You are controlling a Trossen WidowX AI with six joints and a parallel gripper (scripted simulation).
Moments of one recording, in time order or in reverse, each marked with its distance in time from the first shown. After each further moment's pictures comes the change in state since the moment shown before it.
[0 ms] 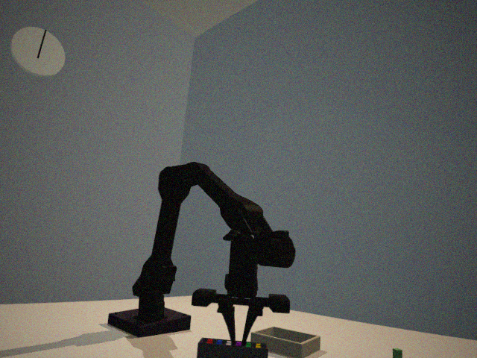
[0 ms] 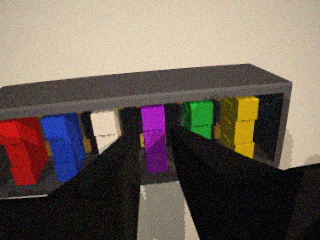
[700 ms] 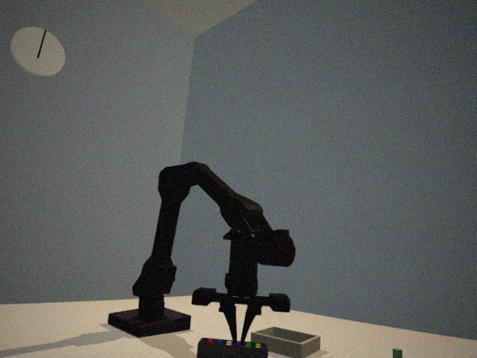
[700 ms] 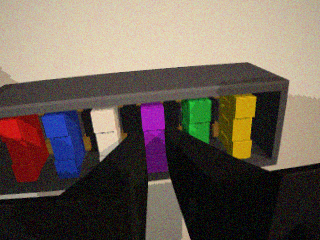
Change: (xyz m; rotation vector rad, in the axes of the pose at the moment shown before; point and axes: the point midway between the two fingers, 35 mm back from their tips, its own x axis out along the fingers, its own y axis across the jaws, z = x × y) arm -0.002 0.000 0.000 0.000 0.001 -0.001
